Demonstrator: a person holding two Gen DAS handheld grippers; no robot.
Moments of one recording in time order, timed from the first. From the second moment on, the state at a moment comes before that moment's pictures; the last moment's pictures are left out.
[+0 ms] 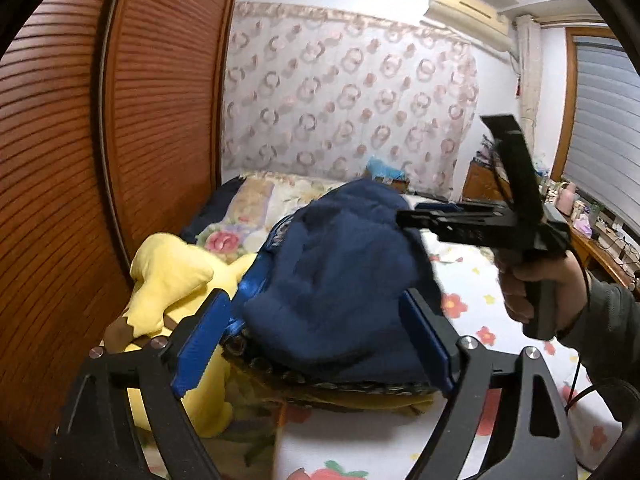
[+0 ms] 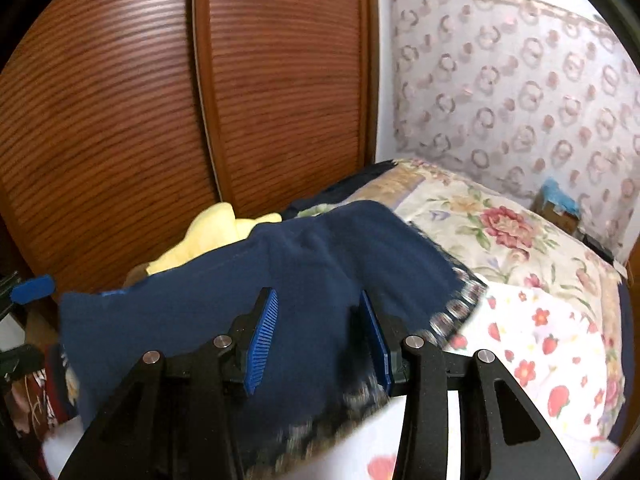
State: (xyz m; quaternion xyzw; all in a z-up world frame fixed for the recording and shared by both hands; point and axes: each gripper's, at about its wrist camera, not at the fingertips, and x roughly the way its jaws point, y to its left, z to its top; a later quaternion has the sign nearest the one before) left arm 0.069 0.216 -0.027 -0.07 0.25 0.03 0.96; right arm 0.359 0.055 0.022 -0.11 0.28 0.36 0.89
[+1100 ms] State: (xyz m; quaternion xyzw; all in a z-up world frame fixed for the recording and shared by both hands) left arm 0.033 0.035 0.003 -0.01 0.25 -0.09 0.96; right arm 0.047 -0.146 0.027 0.01 0.22 0.16 0.96
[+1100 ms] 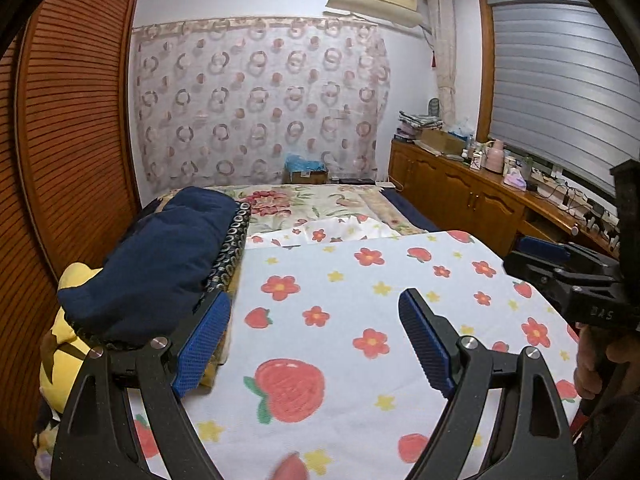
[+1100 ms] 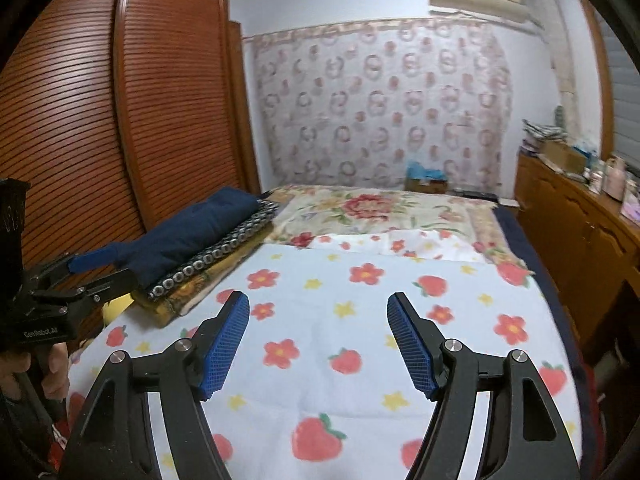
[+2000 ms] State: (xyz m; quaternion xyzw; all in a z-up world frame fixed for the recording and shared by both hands) left arm 0.015 0.014 0.051 0.00 0.20 -0.08 0.98; right arm -0.023 -0.122 0.031 0.03 0.16 0.10 0.98
